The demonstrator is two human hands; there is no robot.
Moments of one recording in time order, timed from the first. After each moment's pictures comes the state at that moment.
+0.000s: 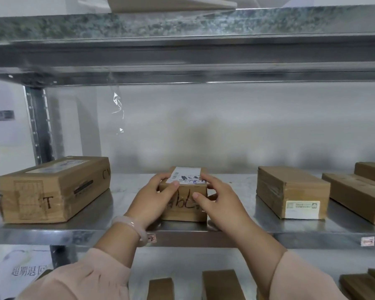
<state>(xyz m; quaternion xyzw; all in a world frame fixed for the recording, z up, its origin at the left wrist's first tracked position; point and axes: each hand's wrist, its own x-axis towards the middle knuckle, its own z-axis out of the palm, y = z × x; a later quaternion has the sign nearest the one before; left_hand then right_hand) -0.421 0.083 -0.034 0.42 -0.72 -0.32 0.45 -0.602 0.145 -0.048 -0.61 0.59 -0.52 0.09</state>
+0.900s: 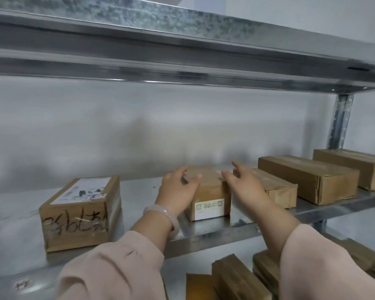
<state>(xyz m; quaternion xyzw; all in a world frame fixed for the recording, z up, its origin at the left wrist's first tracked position) -0.664 0.128 -0.021 0.31 -0.79 -0.35 0.40 -0.815 0.233 -0.011 -0.41 0.73 -0.55 0.05</state>
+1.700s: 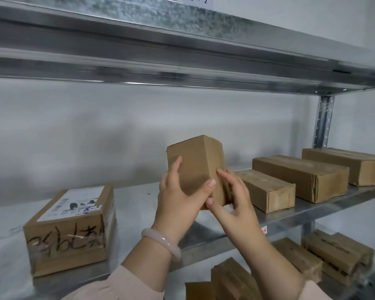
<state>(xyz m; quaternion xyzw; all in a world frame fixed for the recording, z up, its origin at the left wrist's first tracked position) -0.647 0.148 -0.020 0.19 -0.75 -0.42 0.48 -0.747 0.246 -0.049 -0.50 0.57 -0.65 -0.07</state>
